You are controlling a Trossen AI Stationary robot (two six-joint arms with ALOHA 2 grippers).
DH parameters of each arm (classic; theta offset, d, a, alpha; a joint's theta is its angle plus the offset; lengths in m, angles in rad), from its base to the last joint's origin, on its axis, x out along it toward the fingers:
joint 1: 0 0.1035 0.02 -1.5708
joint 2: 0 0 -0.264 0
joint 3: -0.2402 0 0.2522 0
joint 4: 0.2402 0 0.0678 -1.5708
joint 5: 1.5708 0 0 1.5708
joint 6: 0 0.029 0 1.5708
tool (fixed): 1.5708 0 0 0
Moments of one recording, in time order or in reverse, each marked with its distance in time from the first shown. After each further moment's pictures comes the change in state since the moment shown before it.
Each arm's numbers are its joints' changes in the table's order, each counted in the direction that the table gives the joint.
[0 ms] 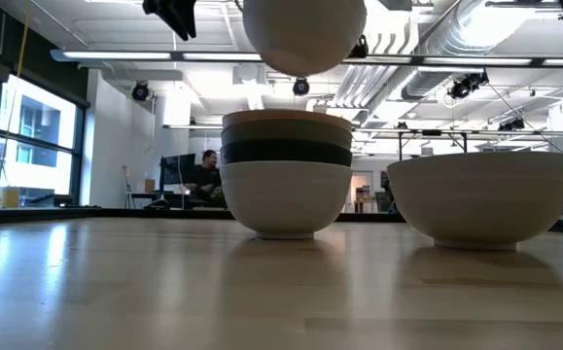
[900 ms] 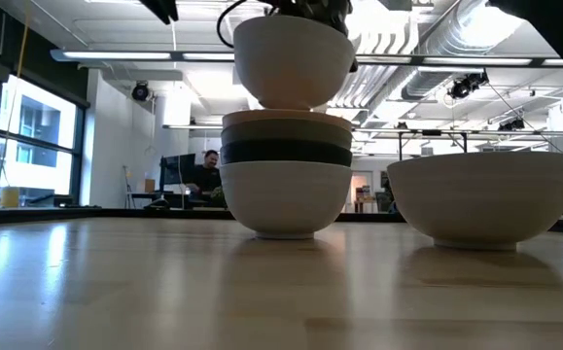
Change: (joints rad) left arm 0.090 -0.101 -0.001 0.000 0.040 0.027; right arm 0.001 0.199 -0.203 0.158 0.081 0.010
